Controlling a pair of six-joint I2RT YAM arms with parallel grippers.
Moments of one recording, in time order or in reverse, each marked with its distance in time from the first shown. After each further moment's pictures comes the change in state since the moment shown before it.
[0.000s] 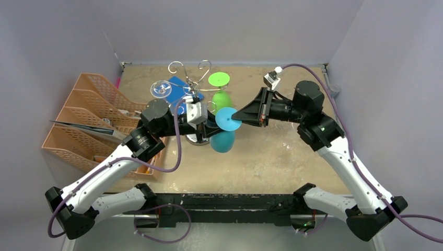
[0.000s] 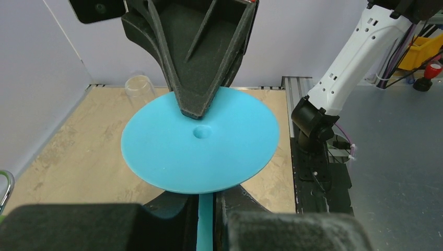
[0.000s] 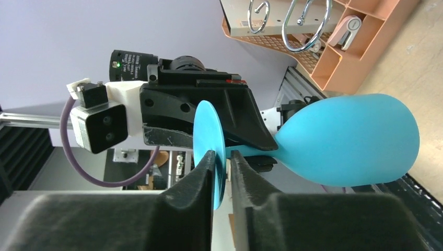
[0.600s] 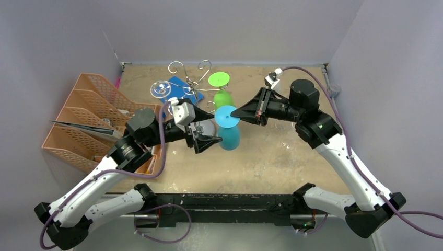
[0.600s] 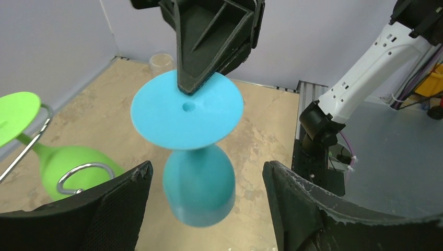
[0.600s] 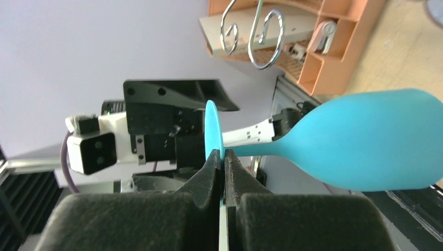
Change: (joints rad) left arm 0.000 -0.134 -0.032 -0.124 -0.145 -0.091; right arm 0.005 0.030 0.004 -0.047 0.085 0.079
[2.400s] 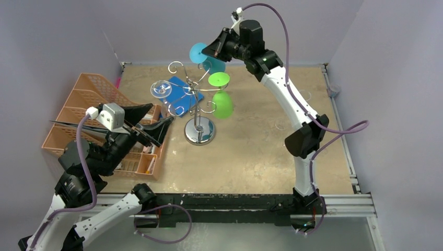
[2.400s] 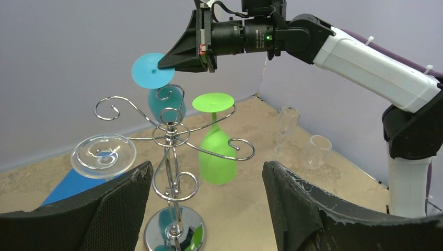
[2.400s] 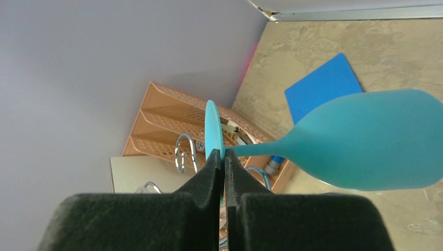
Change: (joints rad) left arm 0.000 -0.345 0.140 -0.299 -0.683 -0.071; right arm 0.003 0.959 1.061 -0.087 0.356 -0.475
